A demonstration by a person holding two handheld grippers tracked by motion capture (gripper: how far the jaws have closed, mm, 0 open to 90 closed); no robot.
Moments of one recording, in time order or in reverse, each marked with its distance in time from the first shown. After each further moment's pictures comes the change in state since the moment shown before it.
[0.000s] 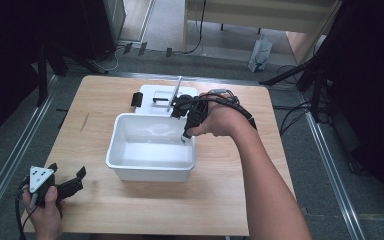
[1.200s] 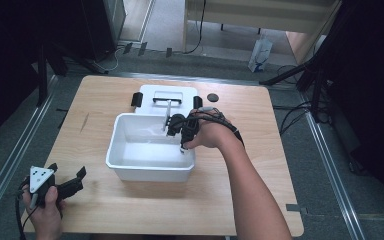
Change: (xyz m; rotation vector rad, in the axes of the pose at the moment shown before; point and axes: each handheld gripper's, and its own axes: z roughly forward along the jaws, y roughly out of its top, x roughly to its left) left arm -0.001 0.000 0.000 -0.007 -0.002 0.001; right arm 0.004 0.003 0.074 0.084 -0.018 -0.115
